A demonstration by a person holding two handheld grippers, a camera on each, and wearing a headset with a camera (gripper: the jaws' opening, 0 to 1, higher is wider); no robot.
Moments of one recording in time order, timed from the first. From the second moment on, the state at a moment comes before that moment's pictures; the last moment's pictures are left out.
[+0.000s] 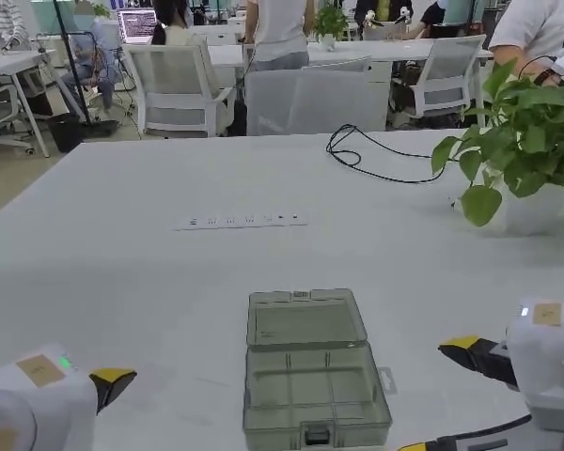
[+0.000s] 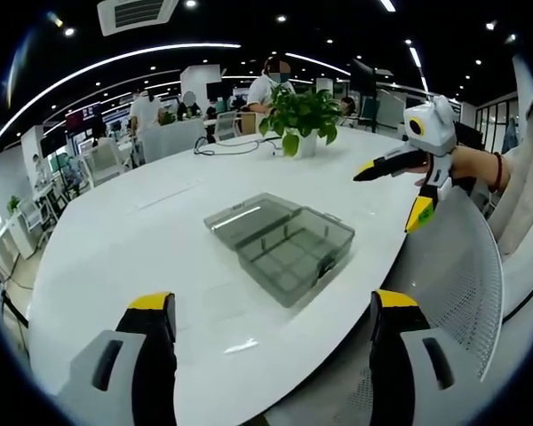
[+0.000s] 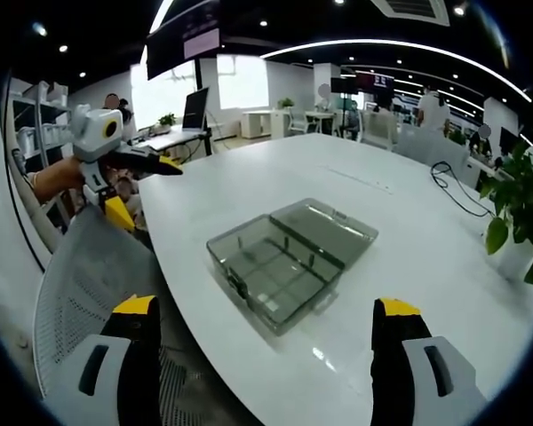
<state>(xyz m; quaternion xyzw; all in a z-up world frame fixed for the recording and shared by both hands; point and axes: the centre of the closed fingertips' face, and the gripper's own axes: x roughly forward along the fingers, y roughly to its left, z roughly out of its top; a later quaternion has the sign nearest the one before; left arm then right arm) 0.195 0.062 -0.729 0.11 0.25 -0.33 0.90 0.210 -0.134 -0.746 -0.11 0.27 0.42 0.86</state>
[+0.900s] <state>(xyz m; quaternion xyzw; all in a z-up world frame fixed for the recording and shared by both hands) 0.231 0.126 -0.762 0.08 0.33 -0.25 0.91 0.215 -0.128 -0.744 -0.09 0.27 0.40 0.87</state>
